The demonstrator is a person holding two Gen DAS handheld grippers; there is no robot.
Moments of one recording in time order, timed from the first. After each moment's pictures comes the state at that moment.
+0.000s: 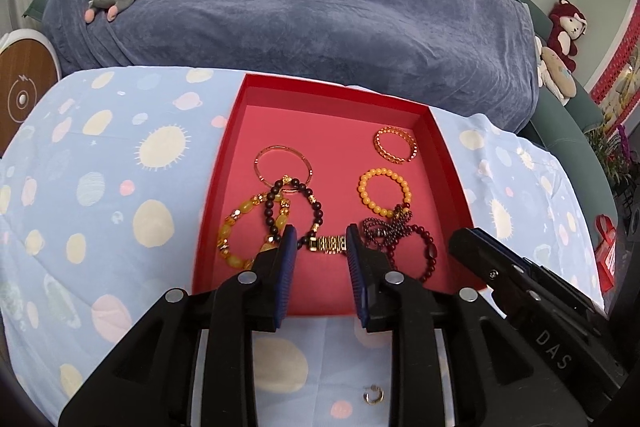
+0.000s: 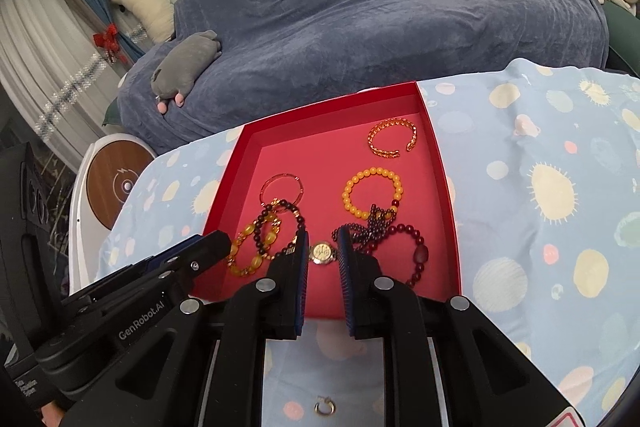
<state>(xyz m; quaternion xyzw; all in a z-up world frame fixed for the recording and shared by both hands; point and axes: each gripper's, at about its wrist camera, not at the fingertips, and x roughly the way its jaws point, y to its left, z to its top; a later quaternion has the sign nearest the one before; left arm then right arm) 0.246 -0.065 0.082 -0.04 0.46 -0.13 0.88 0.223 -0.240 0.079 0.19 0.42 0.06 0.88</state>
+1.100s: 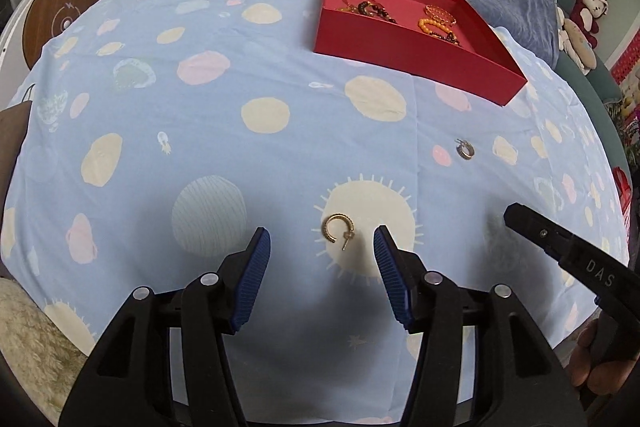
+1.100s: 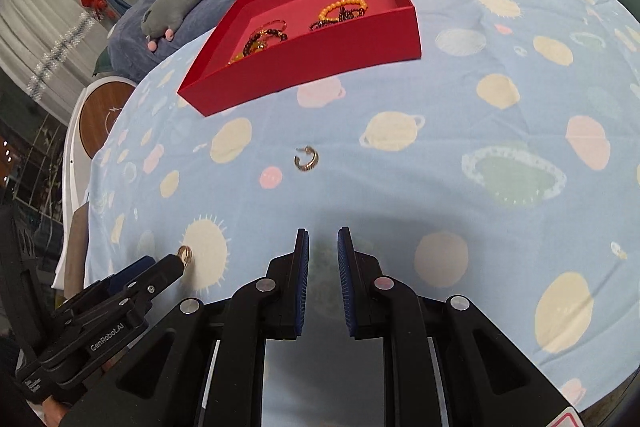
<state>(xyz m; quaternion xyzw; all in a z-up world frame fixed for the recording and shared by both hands) 0.074 0.016 0.007 -0.04 0.52 -0.09 0.85 0.072 -0.209 0.006 0.19 0.51 0.05 0.84</state>
